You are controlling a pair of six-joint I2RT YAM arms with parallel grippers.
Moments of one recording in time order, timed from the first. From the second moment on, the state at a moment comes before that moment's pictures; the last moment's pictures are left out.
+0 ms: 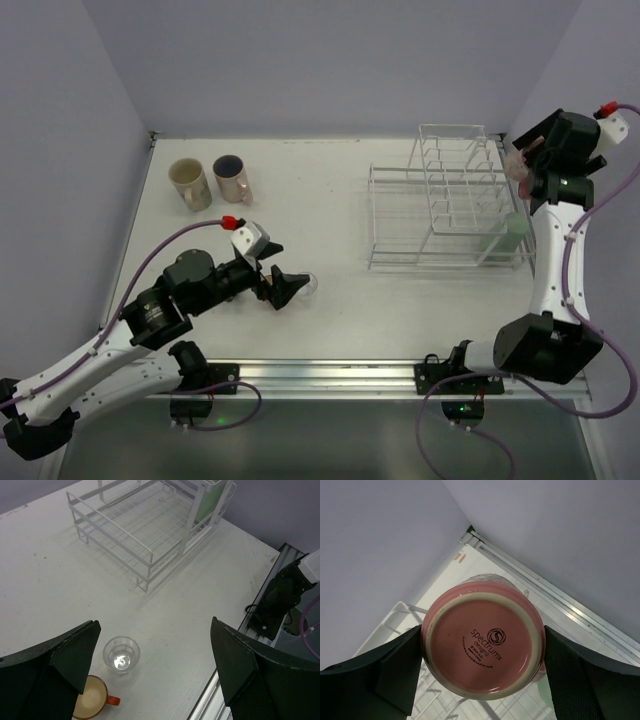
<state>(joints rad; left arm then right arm) -0.92 0.65 0.77 -0.26 0.03 -0.17 -0.28 1.38 1.51 -0.53 0.34 0.56</state>
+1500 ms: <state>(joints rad) -0.75 1.06 0.85 0.41 0.19 -0.58 0.20 0.99 0.79 0.43 -0.70 1.29</state>
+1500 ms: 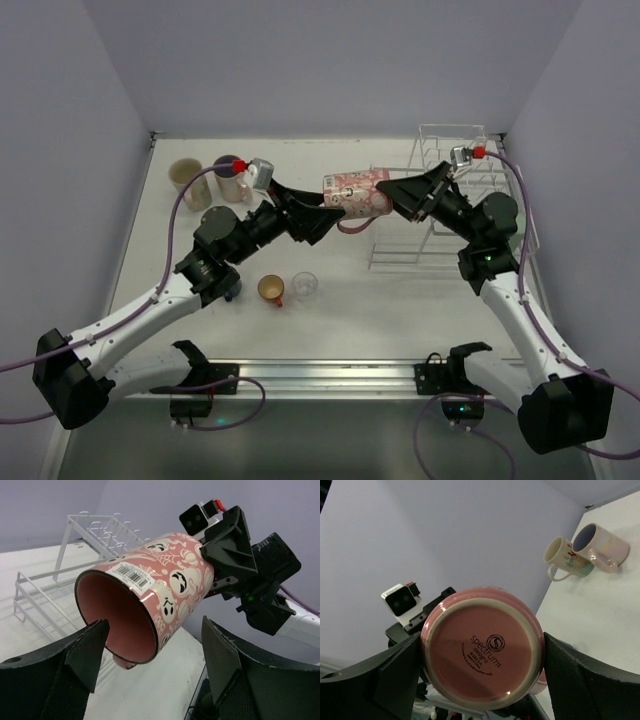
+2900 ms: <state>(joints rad) -0.50 2.12 1.92 -0.69 -0.27 -0.17 0.37 0.76 0.72 0.02 -0.43 0.82</state>
